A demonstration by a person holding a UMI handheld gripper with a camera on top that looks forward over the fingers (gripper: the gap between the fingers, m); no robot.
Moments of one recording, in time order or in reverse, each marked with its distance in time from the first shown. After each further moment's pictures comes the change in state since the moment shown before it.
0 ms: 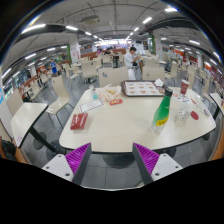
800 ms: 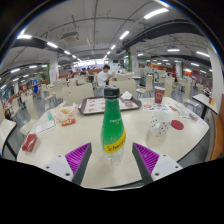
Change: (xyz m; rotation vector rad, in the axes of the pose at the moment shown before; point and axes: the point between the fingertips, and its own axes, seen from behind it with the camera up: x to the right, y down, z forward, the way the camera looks) arm 0.210 -0.047 0.121 0.252 0.232 0.079
